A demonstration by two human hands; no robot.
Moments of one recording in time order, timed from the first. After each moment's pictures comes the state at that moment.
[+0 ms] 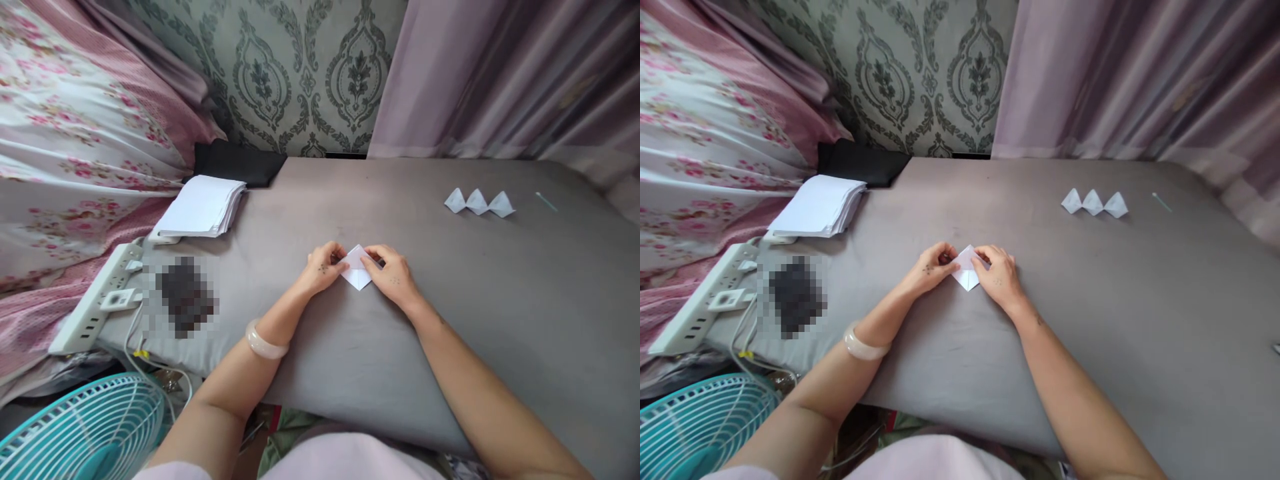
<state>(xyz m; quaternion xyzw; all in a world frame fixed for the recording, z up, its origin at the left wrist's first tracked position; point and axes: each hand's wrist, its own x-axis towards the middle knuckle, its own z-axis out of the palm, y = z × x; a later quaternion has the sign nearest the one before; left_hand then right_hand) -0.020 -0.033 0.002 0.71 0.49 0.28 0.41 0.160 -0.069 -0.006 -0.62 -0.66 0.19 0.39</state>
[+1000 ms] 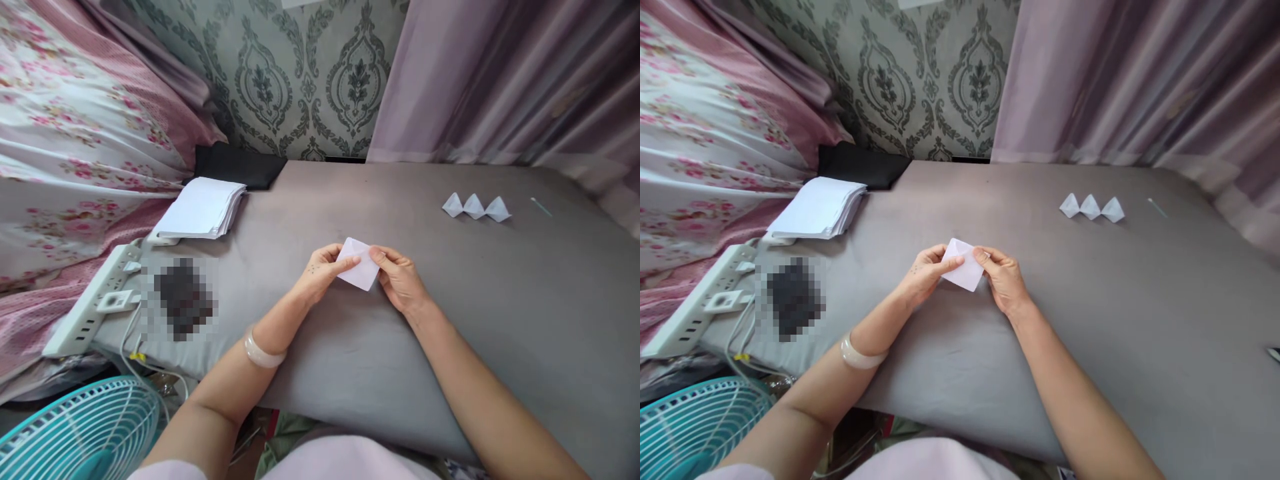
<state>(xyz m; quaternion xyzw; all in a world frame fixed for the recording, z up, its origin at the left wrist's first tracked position) -0.006 -0.051 0.031 0.43 0.37 0.41 0.71 0.147 -0.078 0.025 -0.47 -0.28 0.60 0.59</state>
